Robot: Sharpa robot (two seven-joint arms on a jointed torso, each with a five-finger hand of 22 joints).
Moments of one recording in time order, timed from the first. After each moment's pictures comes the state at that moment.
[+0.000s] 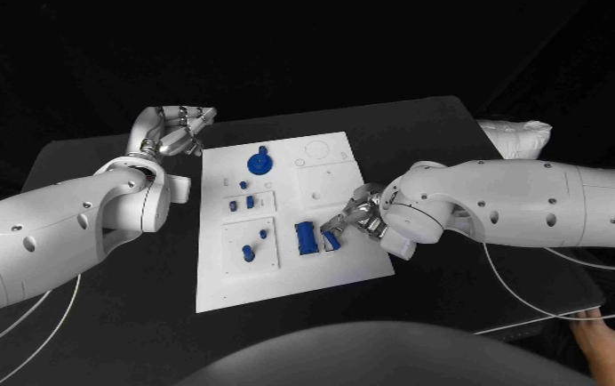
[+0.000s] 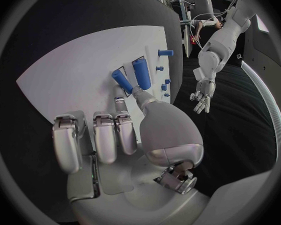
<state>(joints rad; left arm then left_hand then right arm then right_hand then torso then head) 1.23 -0.67 -0.22 1.27 -0.26 -0.61 0.48 1.35 0.06 -0.15 0.29 0.20 0.98 0.16 0.08 0.09 1.13 0.11 0.07 0.08 1.29 0.04 1.07 1.11 0.14 1.11 0.15 0.78 1.27 1.20 -0.93 -0.23 1.78 -0.56 -0.31 -0.65 1.08 0.02 0.24 0.03 0.15 1.13 0.09 0.08 0.31 1.47 0.03 1.57 1.31 1.47 -0.02 1.57 1.31 0.01 1.47 0.09 1.57 1.31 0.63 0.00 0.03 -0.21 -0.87</state>
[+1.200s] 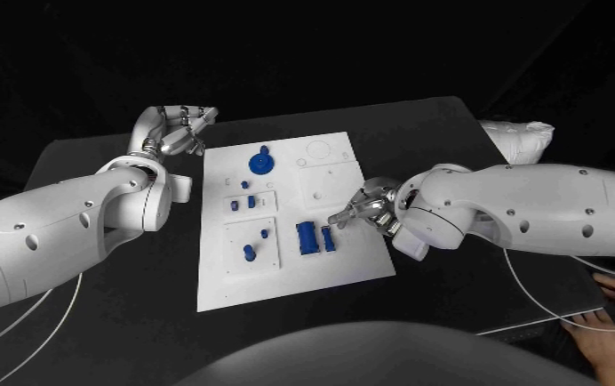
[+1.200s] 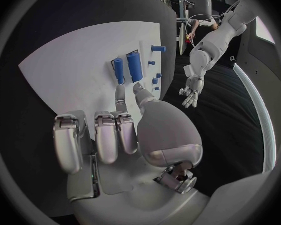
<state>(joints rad) 1.23 -0.68 -0.22 1.27 -0.26 -0.61 0.48 1.35 0.06 -0.15 0.29 0.20 0.98 0.16 0.08 0.09 1.13 0.11 0.07 0.08 1.29 0.04 1.07 1.11 0.14 1.11 0.15 0.77 1.27 1.20 -1.02 -0.23 1.86 -0.63 -0.37 -0.55 1.13 0.02 0.11 0.02 0.11 0.98 0.09 0.34 0.66 1.47 0.02 1.57 1.31 1.47 -0.04 1.57 1.31 0.01 1.47 0.07 1.57 1.31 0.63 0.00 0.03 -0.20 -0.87</state>
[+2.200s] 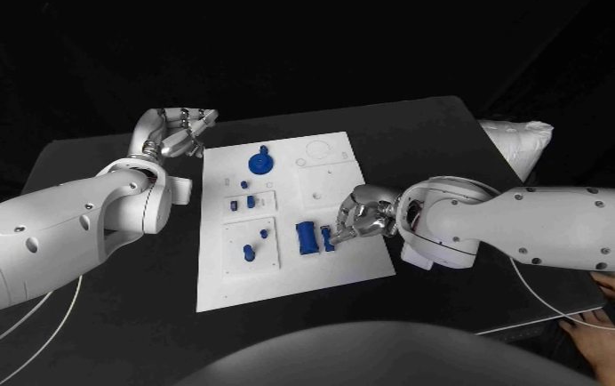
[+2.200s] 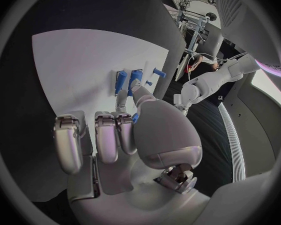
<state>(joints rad) 1.23 -0.68 -0.22 1.27 -0.26 -0.61 0.48 1.35 0.07 -0.15 0.29 0.20 0.98 0.16 0.08 0.09 1.13 0.11 0.07 0.08 1.29 0.04 1.07 1.11 0.14 1.11 0.15 0.77 1.27 1.16 -1.05 -0.24 1.92 -1.02 -0.27 -0.48 1.20 0.02 0.07 0.01 0.08 0.81 0.07 0.64 0.99 1.46 0.02 1.57 1.31 1.47 -0.04 1.57 1.31 0.01 1.47 0.07 1.57 1.31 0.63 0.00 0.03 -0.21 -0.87</state>
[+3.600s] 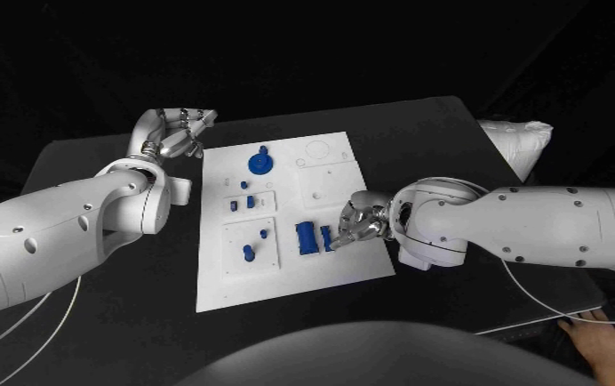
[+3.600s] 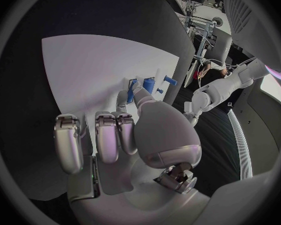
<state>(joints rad) 1.23 -0.68 -0.22 1.27 -0.26 -0.61 0.47 1.35 0.07 -0.15 0.29 0.20 0.98 0.16 0.08 0.09 1.13 0.11 0.07 0.08 1.29 0.04 1.07 1.11 0.14 1.11 0.15 0.77 1.27 1.15 -1.00 -0.23 1.89 -1.04 -0.22 -0.57 1.17 0.06 0.05 0.05 0.08 0.81 0.07 0.65 1.01 1.47 0.00 1.57 1.31 1.47 -0.05 1.57 1.31 0.01 1.47 0.06 1.57 1.31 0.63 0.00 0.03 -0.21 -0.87</state>
